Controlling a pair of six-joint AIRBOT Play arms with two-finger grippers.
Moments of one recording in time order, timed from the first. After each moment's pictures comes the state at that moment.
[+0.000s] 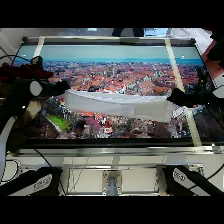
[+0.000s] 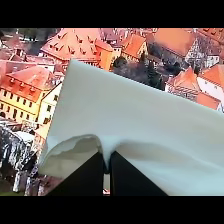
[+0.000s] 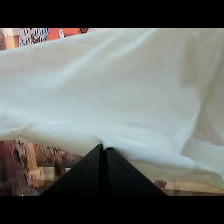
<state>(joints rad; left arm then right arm) -0.14 -1.25 1.13 1.54 -0.82 -1.90 -0.24 -1.13 1.04 -1.00 1.11 1.44</state>
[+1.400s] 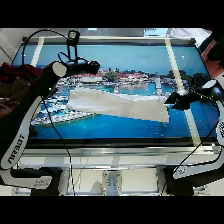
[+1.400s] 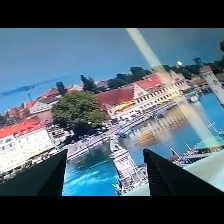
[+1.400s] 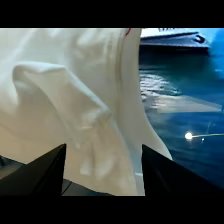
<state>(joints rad) -0.33 -1.50 1.45 1.00 -0.52 -1.07 -0.40 -1.61 1.26 -1.04 1.29 1.32</state>
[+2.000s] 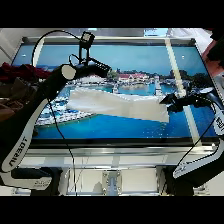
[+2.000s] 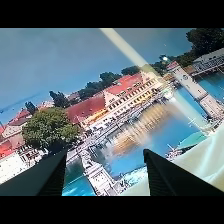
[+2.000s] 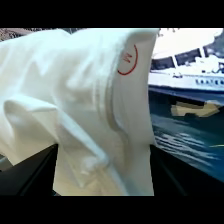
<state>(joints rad) -0.41 -1.50 1.46 0.97 -0.49 -0.97 -0.45 -1.76 1.25 -0.83 1.26 1.18</state>
